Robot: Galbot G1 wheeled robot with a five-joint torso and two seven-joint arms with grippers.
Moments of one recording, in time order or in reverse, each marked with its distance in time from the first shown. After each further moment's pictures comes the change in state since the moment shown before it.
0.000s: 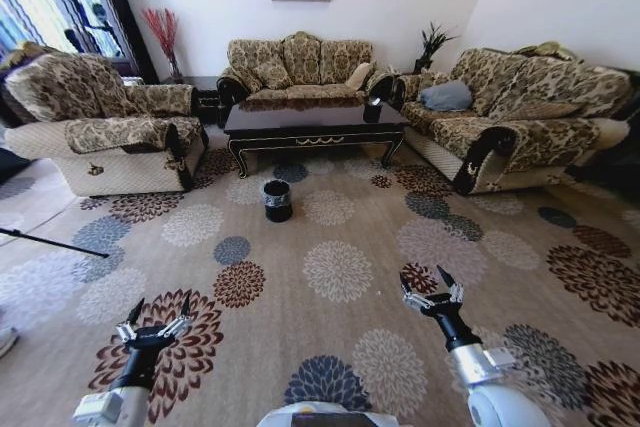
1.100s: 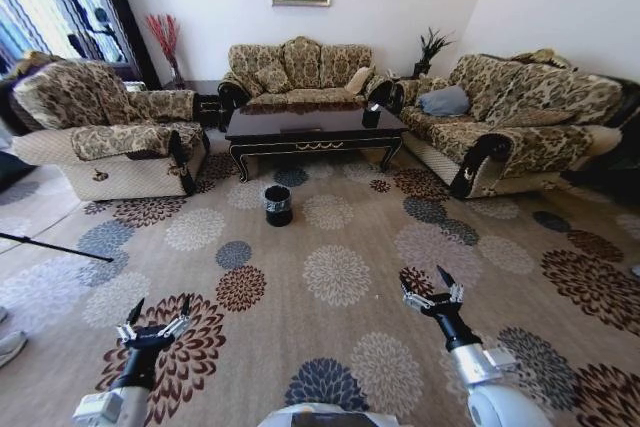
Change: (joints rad) left arm 0.000 0.000 0.000 0.000 0.000 0.000 0.000; right arm 0.000 0.000 0.000 0.000 0.000 0.000 0.000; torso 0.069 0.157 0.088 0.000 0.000
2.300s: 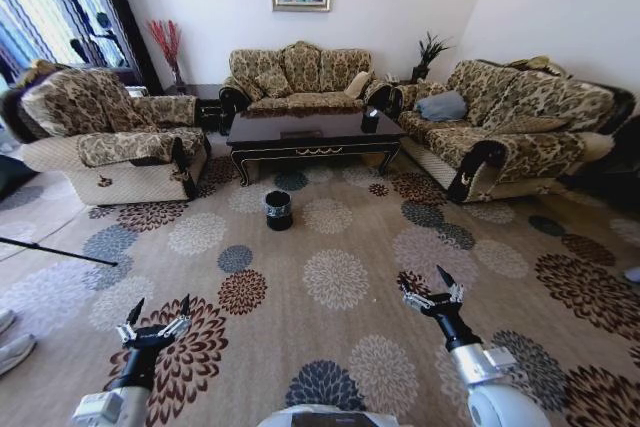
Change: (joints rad) left arm 0.000 0.000 0.000 0.000 0.000 0.000 0.000; right arm 0.000 0.000 0.000 0.000 0.000 0.000 0.000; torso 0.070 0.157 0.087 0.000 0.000
